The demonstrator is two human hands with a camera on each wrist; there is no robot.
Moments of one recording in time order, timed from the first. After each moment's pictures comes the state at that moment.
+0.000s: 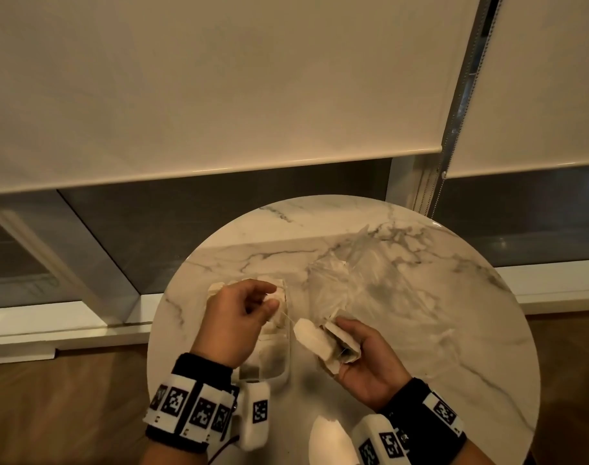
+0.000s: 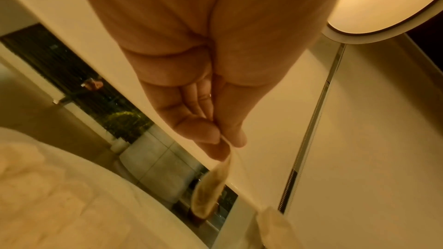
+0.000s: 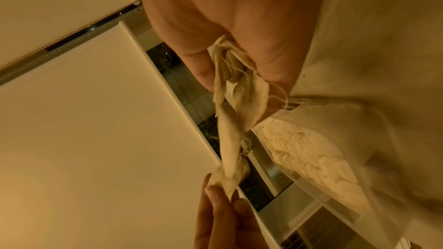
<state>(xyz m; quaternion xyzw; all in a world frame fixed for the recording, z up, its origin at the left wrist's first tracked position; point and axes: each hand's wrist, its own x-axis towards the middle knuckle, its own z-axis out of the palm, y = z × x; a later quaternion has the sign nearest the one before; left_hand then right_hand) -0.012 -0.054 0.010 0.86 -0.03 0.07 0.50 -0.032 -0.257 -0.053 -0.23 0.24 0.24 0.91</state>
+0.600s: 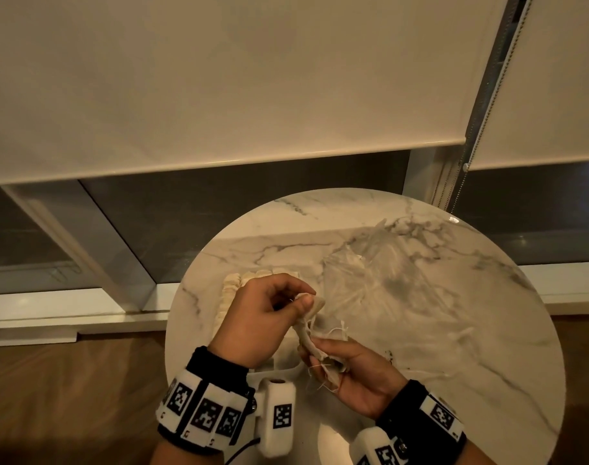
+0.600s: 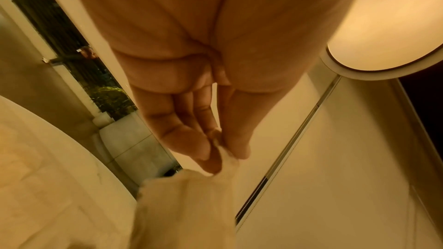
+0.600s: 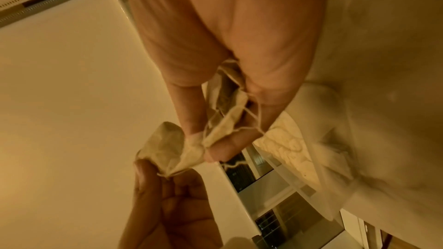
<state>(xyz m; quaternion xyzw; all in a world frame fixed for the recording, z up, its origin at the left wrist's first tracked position) -0.028 -0.064 0.025 0.81 -0.12 0.00 0.58 -0.047 -0.229 -0.059 -0.27 0.10 0.35 0.89</state>
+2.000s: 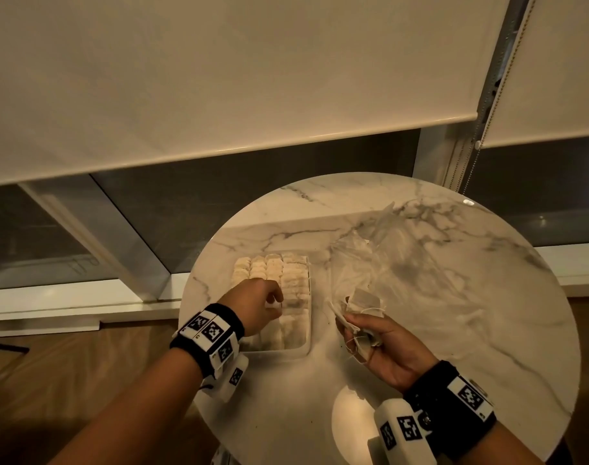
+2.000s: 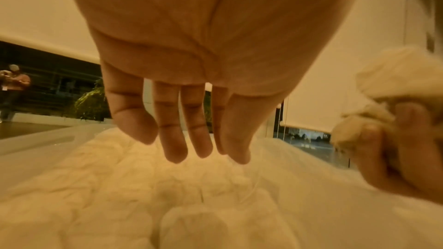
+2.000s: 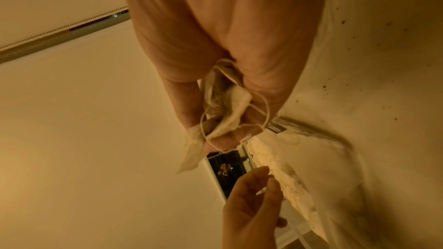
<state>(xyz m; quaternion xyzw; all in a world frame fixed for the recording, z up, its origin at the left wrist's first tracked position) 0.026 -0.015 -0.028 0.98 -0.11 -0.13 0.11 -0.036 -0.261 -0.075 -0.30 0.13 0.26 0.91</state>
